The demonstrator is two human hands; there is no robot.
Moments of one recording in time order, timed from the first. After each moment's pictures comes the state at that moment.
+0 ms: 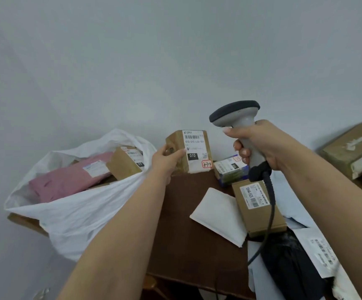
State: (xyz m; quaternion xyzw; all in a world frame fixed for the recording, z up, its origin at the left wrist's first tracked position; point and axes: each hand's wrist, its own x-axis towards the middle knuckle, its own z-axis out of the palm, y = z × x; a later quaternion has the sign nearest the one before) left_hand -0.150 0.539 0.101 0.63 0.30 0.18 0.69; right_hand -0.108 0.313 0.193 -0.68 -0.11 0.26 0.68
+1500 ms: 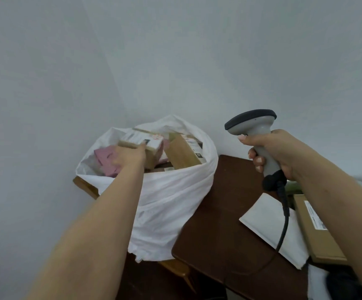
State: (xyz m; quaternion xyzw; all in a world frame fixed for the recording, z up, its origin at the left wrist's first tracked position) left_hand -0.272 0.749 0.109 0.59 0.63 0.34 0.37; right_hand -0.140 0.446 0.178 -0.66 -0.14 0.35 0.65
